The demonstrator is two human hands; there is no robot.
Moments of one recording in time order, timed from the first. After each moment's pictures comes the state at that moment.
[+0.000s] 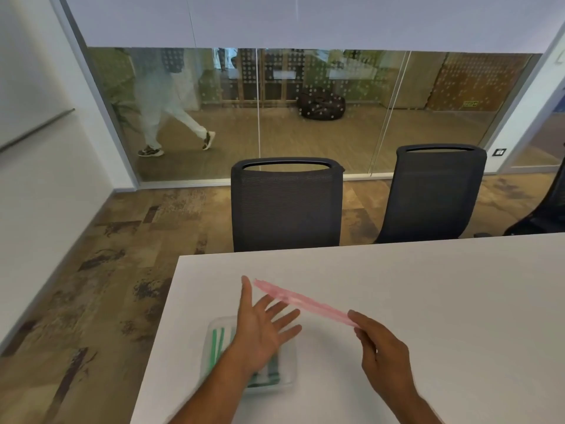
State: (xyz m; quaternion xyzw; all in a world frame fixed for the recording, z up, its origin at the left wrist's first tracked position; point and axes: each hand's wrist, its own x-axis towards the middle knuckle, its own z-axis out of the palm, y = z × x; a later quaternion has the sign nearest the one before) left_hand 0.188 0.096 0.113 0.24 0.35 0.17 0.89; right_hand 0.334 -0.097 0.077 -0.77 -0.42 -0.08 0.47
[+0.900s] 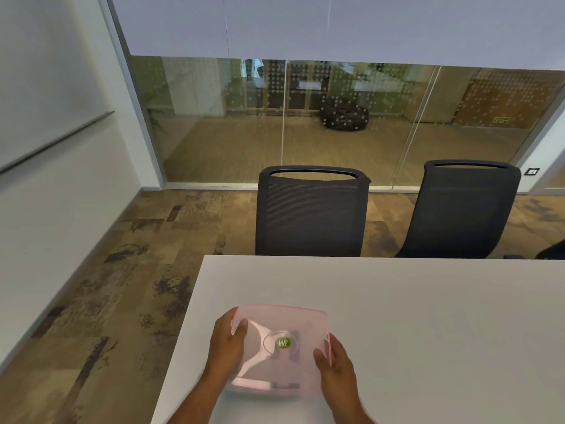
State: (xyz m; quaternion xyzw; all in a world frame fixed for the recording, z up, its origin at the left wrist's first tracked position) left_hand 0.103 0.143 0.058 0.62 0.55 0.21 0.52; right_hand 0.247 -0.022 0.039 -0.78 -0.16 0.33 0.51
